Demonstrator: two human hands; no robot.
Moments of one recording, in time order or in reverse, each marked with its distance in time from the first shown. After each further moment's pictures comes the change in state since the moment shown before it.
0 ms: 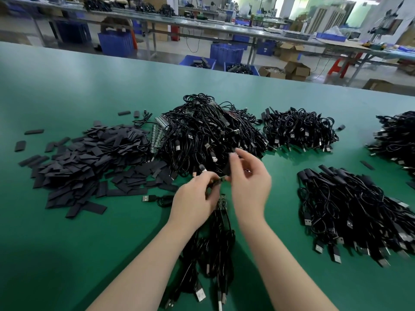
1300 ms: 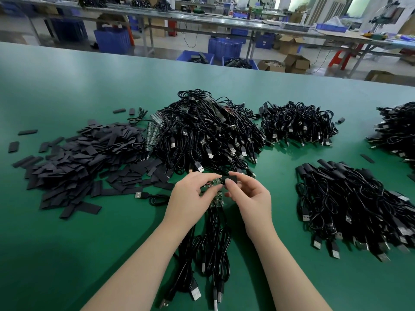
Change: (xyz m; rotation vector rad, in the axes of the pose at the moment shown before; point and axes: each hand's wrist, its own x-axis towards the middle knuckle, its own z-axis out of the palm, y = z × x) left_hand -0.002 -0.009 0.002 -0.237 -0.014 0.048; right_hand -0.014 0.034 -0.038 0.201 -0.257 0.240
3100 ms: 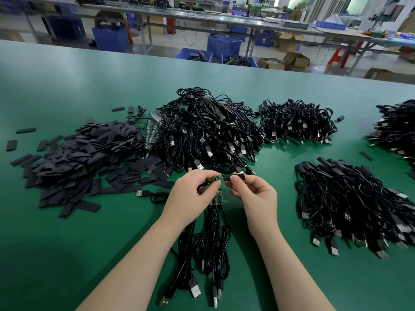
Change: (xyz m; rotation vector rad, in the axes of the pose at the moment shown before) left_hand 0.002 0.006 -0.006 0.012 -0.056 0.029; right_hand -0.002 -0.009 -0.004 0.058 0.055 0.045
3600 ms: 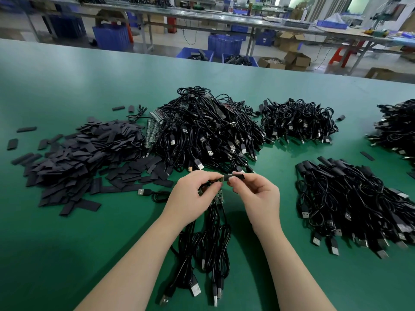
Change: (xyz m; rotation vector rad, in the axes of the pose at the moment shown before) left_hand -0.001 0.000 -0.001 0.000 -0.031 0.041; right_hand 0.000 -0.003 -0.005 -0.119 -0.044 -0.135
